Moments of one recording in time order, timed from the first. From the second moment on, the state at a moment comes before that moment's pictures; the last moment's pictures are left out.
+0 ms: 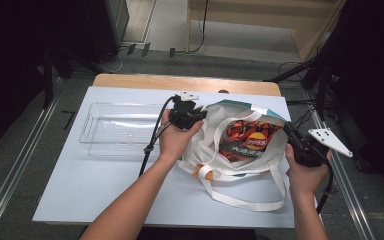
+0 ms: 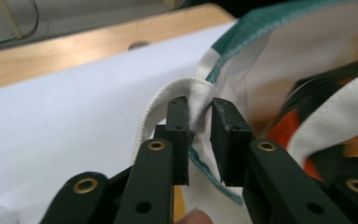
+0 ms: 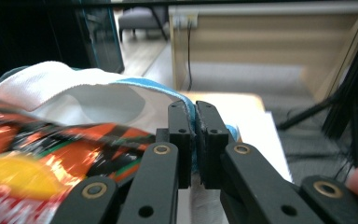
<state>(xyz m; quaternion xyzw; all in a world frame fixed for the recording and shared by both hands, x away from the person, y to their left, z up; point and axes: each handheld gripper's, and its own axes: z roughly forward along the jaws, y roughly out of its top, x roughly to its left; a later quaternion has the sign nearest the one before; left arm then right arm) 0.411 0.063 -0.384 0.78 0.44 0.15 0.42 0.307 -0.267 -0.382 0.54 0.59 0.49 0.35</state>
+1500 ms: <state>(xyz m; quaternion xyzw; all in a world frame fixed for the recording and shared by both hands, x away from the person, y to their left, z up) 0.337 0.066 -0.392 0.78 0.37 0.10 0.49 0.237 -0.237 -0.438 0.52 0.64 0.51 0.22</state>
